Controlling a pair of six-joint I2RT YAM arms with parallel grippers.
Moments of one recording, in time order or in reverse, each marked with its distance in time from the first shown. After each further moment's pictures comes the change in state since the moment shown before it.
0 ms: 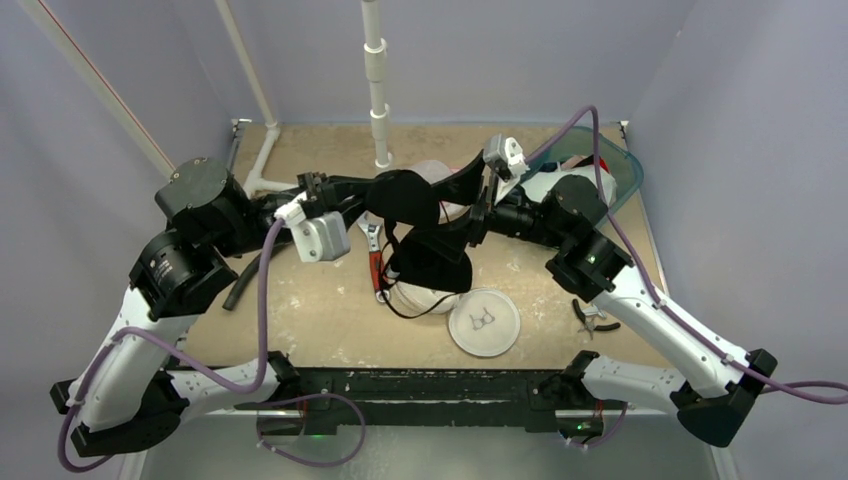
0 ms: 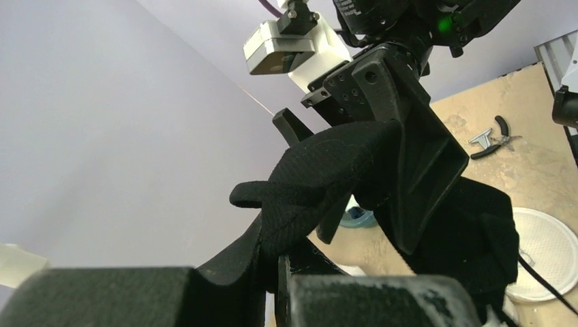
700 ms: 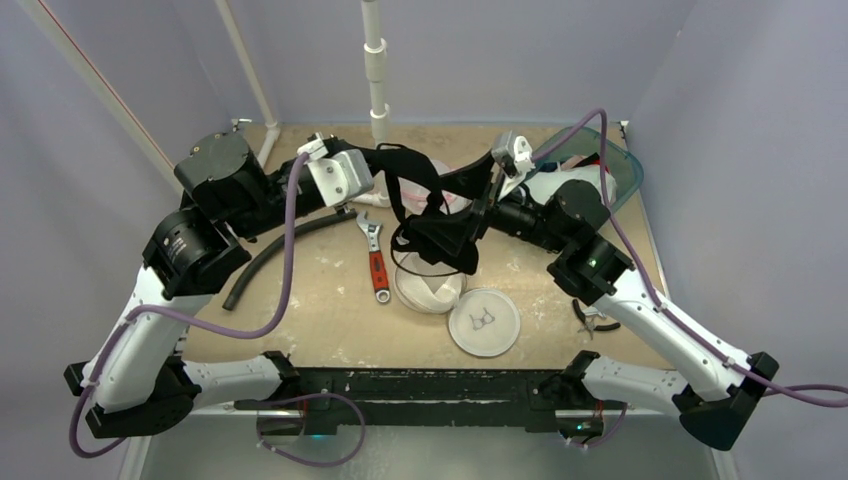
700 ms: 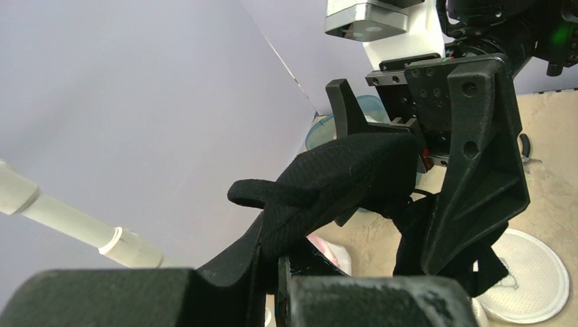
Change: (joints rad) left arm 0.000 0.119 0.128 -0.058 -0.209 -0.180; right arm 0.000 -0.020 -0.036 0.032 0.148 0.007
